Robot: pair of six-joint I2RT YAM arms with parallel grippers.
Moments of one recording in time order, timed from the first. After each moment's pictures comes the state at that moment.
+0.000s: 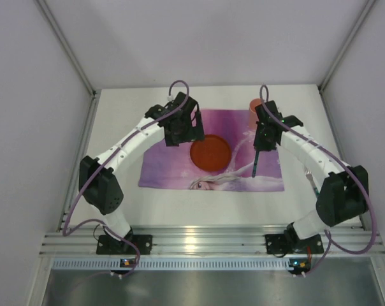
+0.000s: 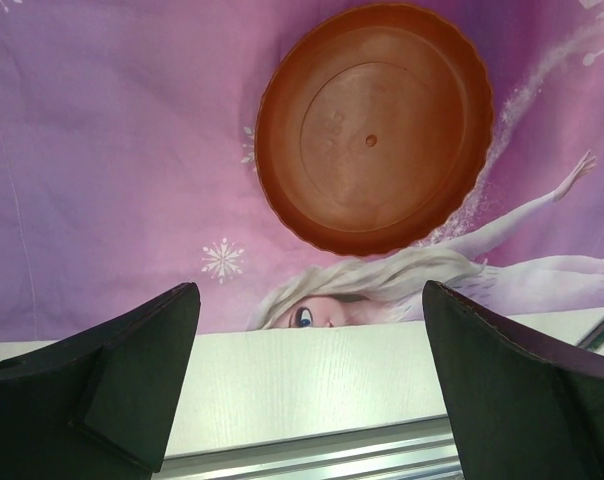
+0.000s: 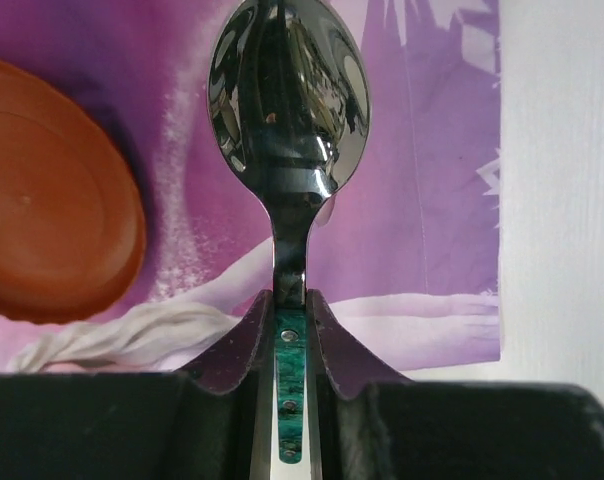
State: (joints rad) left arm -0.62 1.74 1.65 -0.93 -0.13 -0.71; right arm 0.36 1.50 1.26 -0.82 0.20 0.53
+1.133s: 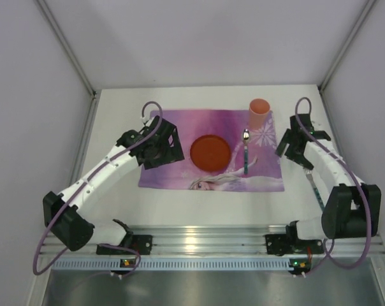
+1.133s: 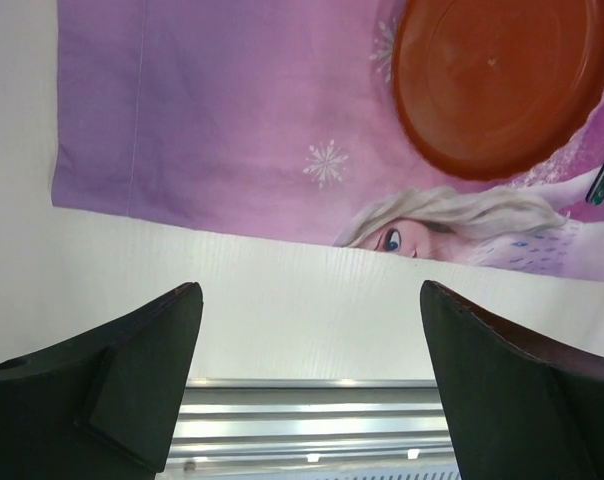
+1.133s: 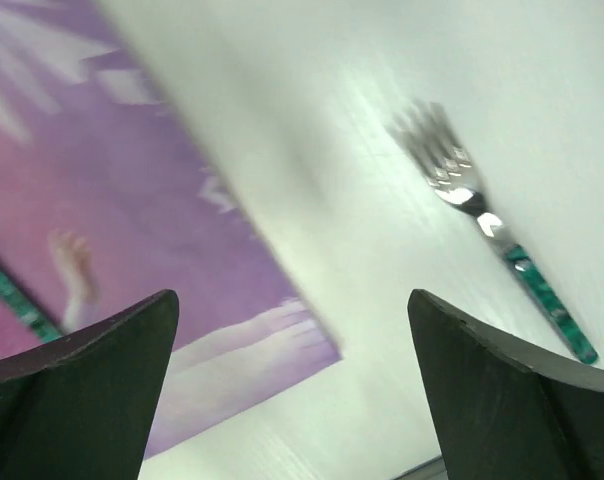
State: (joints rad) left arm -0.63 1.37 1.31 -0.99 -0.22 -0.80; right arm 0.12 1.42 1.05 -0.77 0.31 0.53
